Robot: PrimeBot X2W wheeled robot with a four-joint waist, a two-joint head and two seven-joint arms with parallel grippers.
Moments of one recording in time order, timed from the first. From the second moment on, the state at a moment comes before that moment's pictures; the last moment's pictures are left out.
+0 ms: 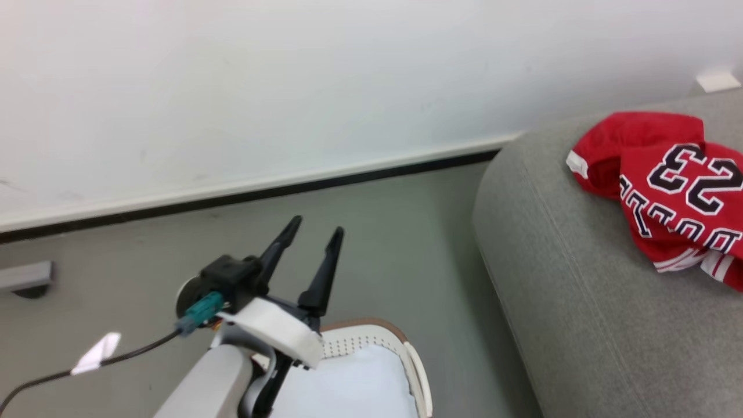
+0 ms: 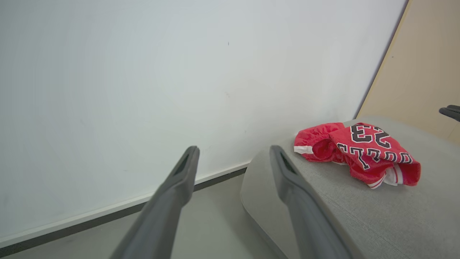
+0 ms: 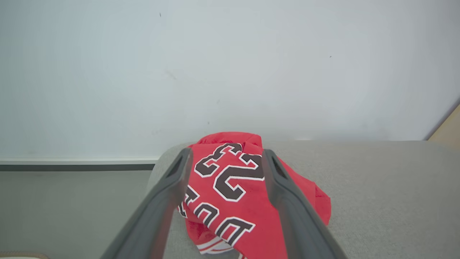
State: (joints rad) left arm -0.47 0.20 -0.52 0.34 -0.44 -0.05 -0.26; right arm -0.59 -0.66 0.43 0.63 0.75 0.13 -0.13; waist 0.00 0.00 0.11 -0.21
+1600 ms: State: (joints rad) left arm -0.09 0.05 -0.05 0.26 -0.24 -0.09 -0.26; right arm -0.18 -0.12 0.14 0.29 0.35 0.13 -0.26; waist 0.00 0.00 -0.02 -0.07
